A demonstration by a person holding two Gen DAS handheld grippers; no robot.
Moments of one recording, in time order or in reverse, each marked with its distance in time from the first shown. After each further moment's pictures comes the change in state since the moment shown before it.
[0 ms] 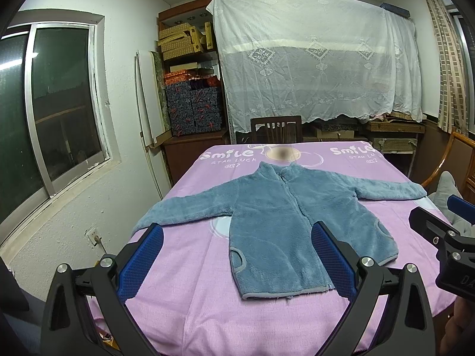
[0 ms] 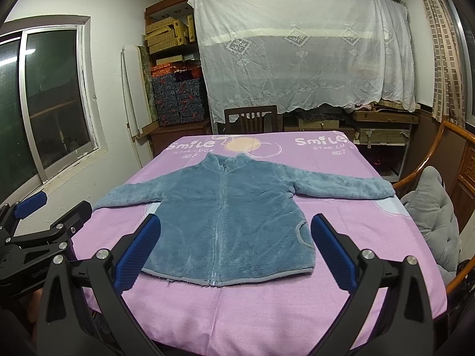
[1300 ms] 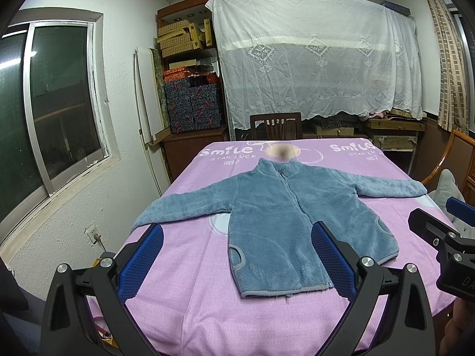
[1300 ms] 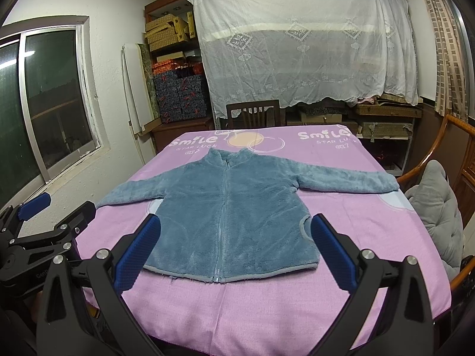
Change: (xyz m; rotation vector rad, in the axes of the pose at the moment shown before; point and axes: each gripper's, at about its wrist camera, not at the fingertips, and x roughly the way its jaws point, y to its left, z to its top) left arm 0.000 0.001 -0.004 0.001 0.007 0.002; right arm 0.006 -0.001 -0.004 0.005 0.015 0.012
